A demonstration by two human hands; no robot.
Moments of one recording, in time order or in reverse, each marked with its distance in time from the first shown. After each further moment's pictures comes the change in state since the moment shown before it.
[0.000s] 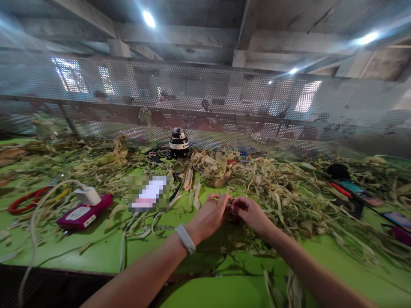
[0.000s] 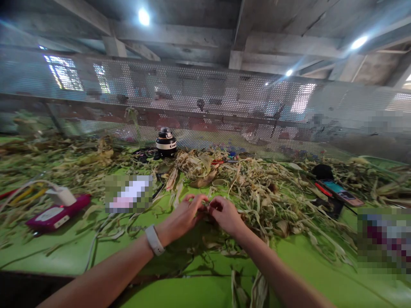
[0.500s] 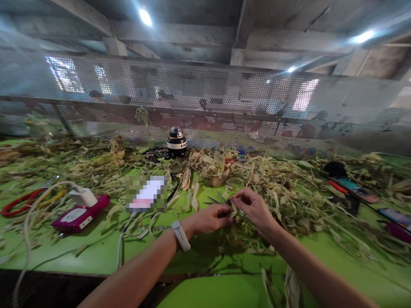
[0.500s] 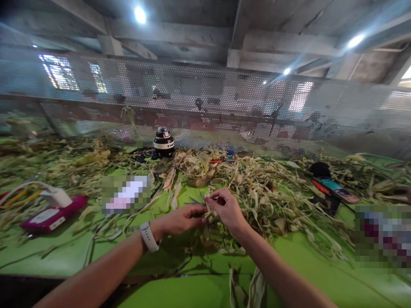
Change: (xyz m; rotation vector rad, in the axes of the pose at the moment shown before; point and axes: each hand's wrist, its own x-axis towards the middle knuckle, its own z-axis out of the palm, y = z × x) left_hand 0.006 0.001 -0.004 -0.691 -0.360 -0.148; right_hand -0.001 -0.010 -0.002 0.081 0.225 -0.126
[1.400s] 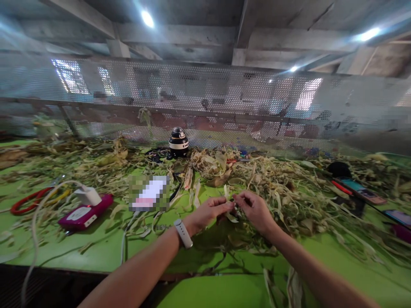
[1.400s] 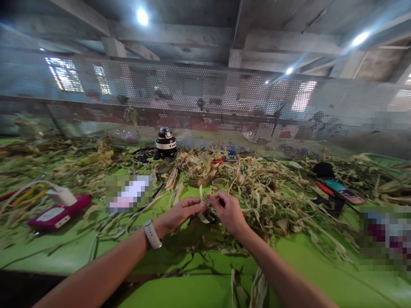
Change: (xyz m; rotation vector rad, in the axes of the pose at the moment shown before) left_hand -0.004 0.007 0.000 -0.362 0.271 -0.121; right_hand 0.000 0.001 -0.004 -0.207 -0.071 -0.075
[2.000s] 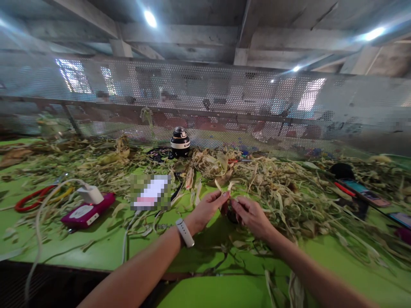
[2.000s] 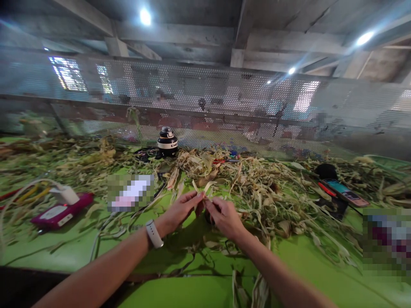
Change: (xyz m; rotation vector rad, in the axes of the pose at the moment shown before) left_hand 0.007 0.000 0.001 0.002 0.178 0.148; right_hand -0.009 -0.006 0.007 0.128 -0.202 0.099
